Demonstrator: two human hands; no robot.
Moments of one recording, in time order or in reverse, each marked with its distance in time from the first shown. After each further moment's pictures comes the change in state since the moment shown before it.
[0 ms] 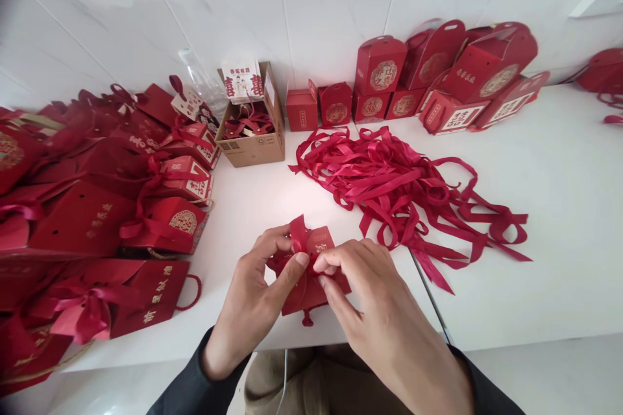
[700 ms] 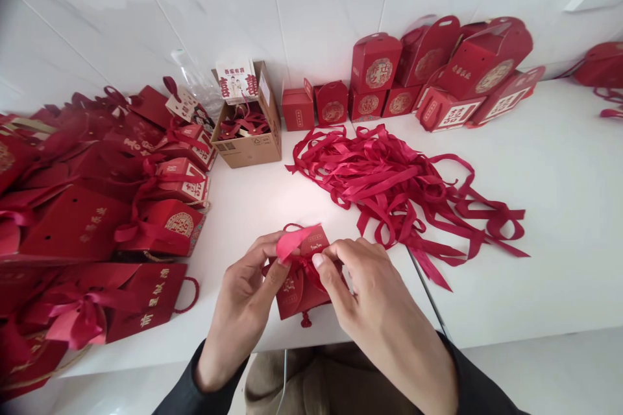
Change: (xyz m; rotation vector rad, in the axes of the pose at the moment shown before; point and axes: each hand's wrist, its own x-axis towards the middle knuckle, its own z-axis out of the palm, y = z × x) left_hand -0.009 -0.003 -0.001 -0.197 -0.003 -0.011; right_hand 0.013 -0.003 0.000 0.019 -0.084 0.206
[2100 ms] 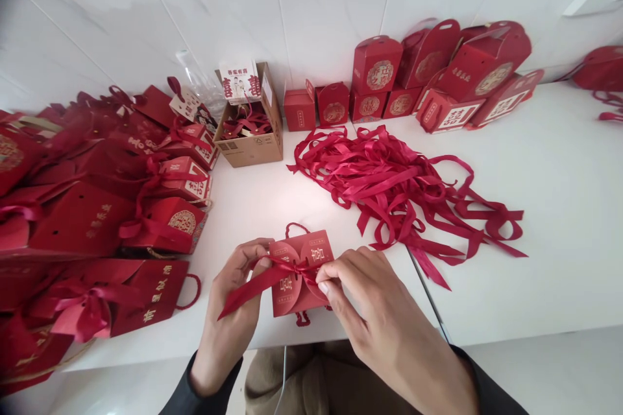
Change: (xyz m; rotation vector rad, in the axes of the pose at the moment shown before) left_hand -0.015 -0.019 -0.012 0.122 0.181 0.009; right_hand -0.021 0.014 -0.004 0.006 -0.101 -0.197
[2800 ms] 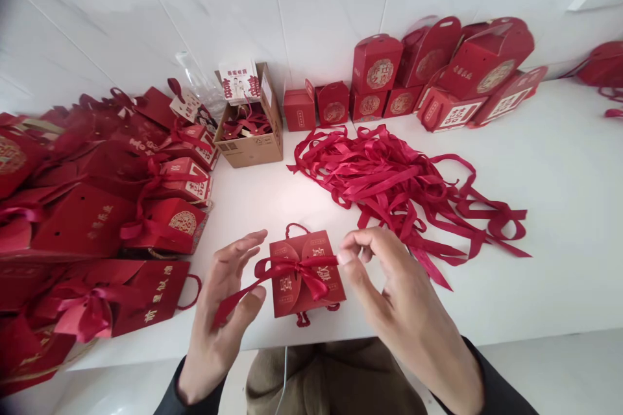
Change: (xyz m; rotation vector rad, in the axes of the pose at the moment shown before) left_hand -0.013 0.000 -0.016 0.046 -0.108 0.218; right_hand 0.004 0.007 -0.006 0.077 0.267 0.247
